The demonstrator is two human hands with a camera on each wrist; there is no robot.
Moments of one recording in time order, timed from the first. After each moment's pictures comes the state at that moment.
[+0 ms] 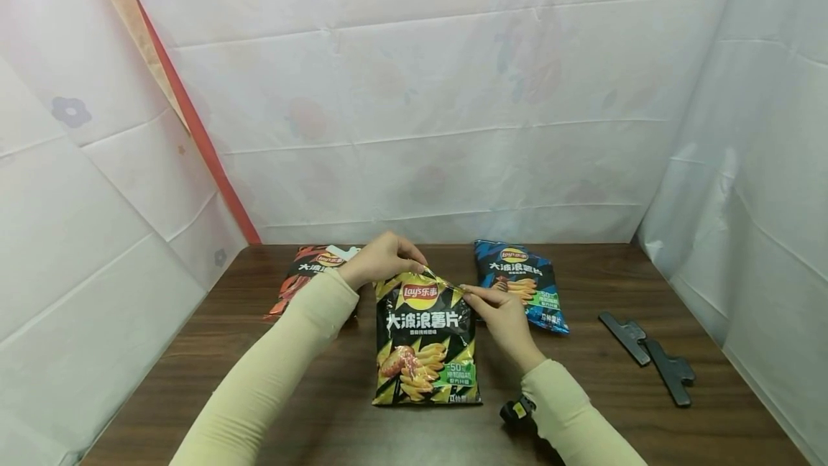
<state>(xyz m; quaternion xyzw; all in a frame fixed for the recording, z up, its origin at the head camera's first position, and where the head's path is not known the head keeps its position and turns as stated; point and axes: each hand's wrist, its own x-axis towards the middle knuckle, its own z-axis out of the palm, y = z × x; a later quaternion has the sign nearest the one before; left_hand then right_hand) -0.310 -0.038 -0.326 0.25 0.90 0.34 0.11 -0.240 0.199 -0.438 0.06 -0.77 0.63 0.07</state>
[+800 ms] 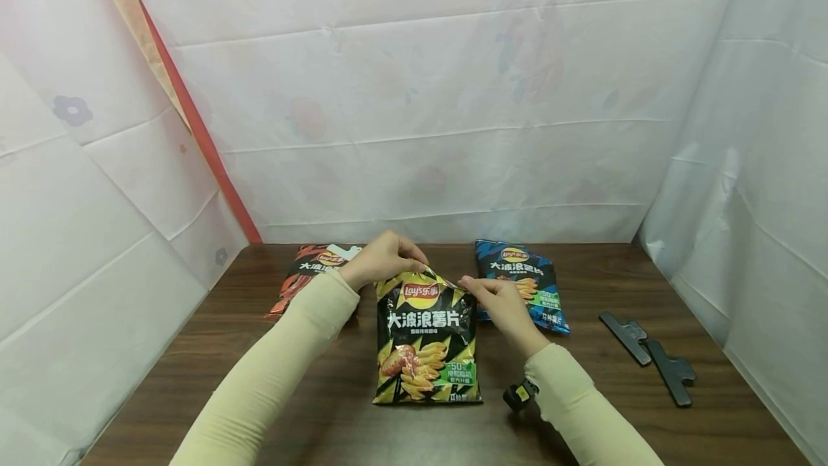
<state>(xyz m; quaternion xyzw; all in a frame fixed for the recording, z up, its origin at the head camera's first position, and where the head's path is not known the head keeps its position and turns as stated) -0.307 -0.037 -0.325 0.25 0.90 0.36 0.10 -0.250 0.203 -0.412 0.05 -0.81 0.59 -0.03</state>
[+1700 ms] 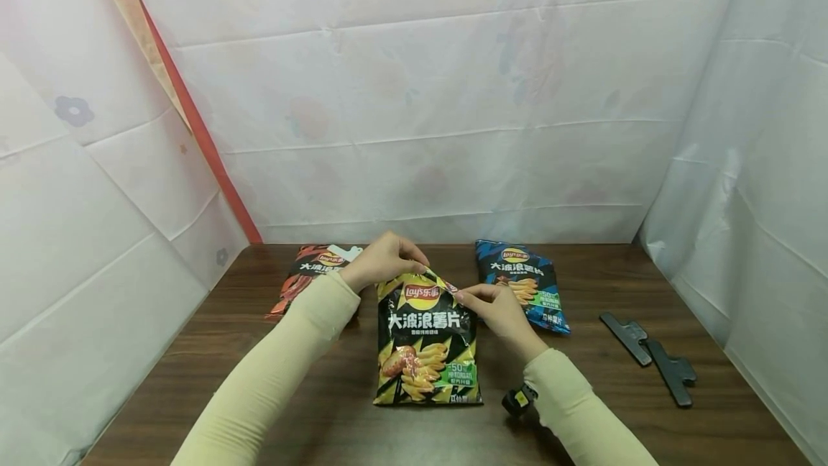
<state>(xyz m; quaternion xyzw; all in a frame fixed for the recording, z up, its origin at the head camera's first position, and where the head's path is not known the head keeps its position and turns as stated) -0.306 -0.036 -0.328 0.25 0.90 0.35 0.10 -0.250 0.202 -0.425 0.09 -0.82 0.57 -0.01</state>
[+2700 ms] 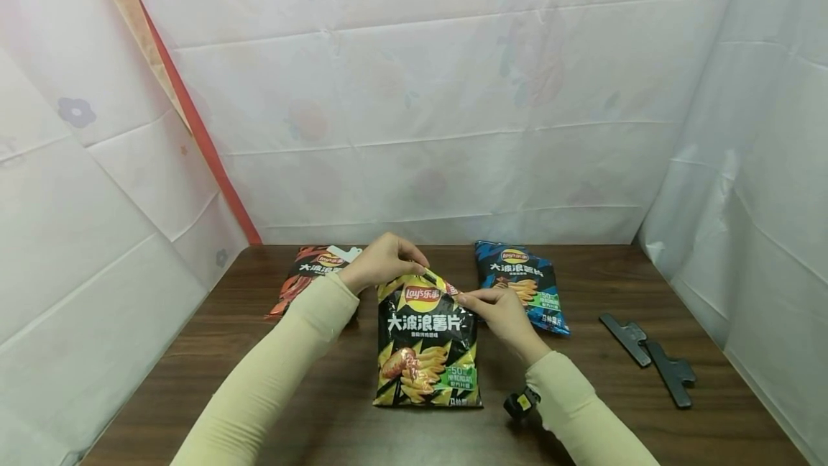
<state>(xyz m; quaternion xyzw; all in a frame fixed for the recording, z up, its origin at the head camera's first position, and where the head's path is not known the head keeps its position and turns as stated) -0.306 -0.037 -0.329 0.24 0.89 0.37 0.10 -0.246 0.205 -0.424 0.08 -0.81 0.58 -0.01</state>
